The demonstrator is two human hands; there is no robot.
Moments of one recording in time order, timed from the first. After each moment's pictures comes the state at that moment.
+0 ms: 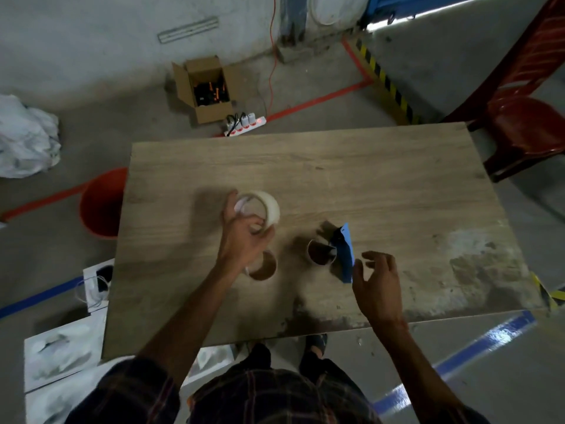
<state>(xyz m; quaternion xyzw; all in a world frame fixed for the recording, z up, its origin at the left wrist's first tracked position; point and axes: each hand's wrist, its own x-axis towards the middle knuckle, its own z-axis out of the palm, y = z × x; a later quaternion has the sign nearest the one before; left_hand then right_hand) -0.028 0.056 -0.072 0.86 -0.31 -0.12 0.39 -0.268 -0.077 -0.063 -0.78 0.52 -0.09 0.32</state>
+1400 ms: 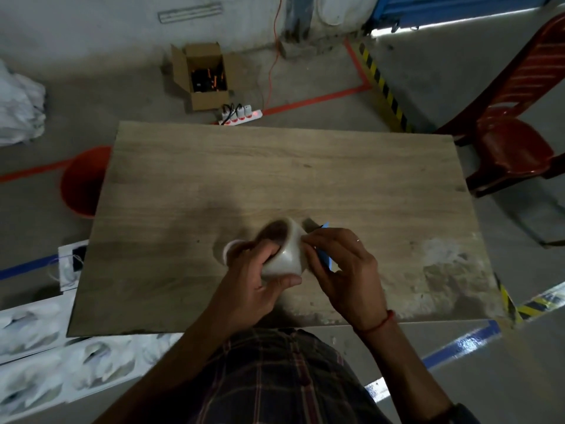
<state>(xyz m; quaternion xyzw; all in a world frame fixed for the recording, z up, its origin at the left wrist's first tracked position) -0.138 0.074 0.035 0.77 -0.33 -0.26 0.48 -0.243 -0.074 0.041 -0.90 0.17 -0.26 0.30</state>
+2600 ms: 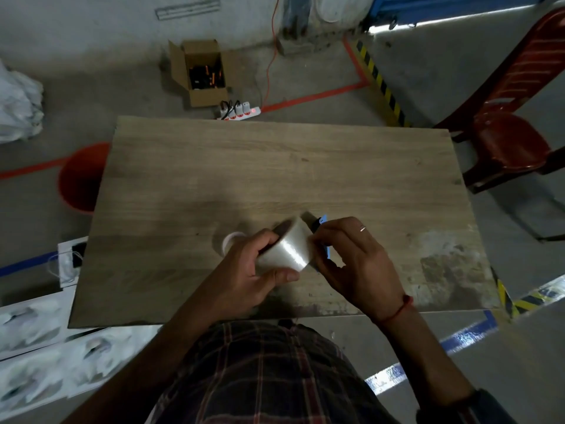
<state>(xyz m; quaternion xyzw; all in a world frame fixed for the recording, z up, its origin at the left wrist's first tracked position) -0.129 0.087 0.040 0.72 -0.34 -0.38 0.47 -0.257 -0.083 0.059 -0.94 0.08 -0.24 0.22</state>
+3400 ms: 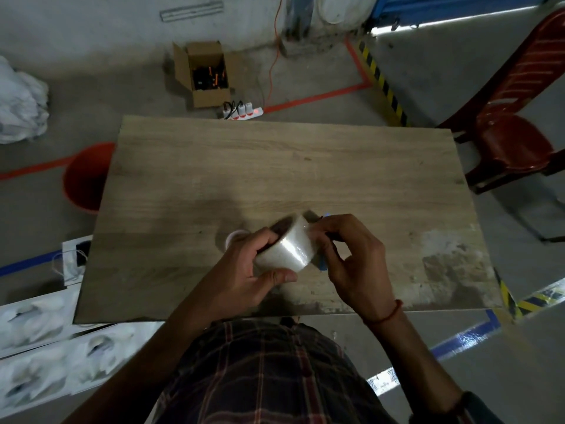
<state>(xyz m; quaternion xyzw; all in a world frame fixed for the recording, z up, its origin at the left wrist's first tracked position) -0.128 0.101 0.035 0.73 -0.36 -0.37 0.46 -0.253 -0.066 0.063 -0.87 0.19 -0.23 0.39</state>
